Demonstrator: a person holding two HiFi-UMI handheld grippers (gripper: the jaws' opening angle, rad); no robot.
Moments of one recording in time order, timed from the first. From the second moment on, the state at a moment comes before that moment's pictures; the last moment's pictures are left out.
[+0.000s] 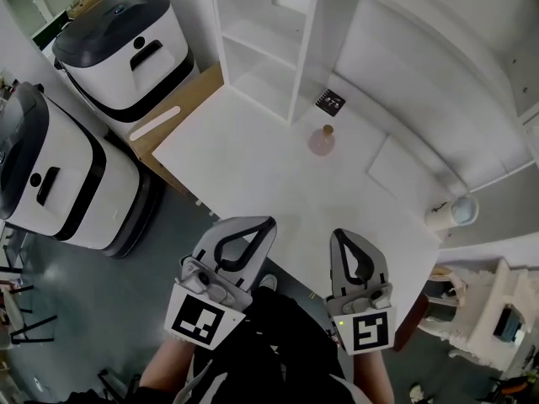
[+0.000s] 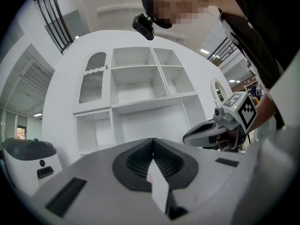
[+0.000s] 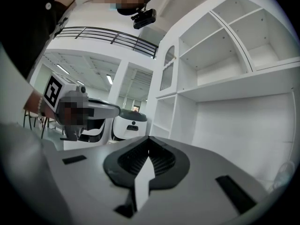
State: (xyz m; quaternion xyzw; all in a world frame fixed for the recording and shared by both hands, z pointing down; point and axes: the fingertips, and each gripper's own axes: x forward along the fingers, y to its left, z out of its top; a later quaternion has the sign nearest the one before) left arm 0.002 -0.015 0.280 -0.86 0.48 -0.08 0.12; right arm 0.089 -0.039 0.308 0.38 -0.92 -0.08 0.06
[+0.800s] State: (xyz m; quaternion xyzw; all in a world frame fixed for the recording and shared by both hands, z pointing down) left arm 0.043 -0.043 0.279 -0.89 0.43 -0.08 0.13; right arm 0.136 -0.060 0.314 0.44 -0.89 -0.06 0.06
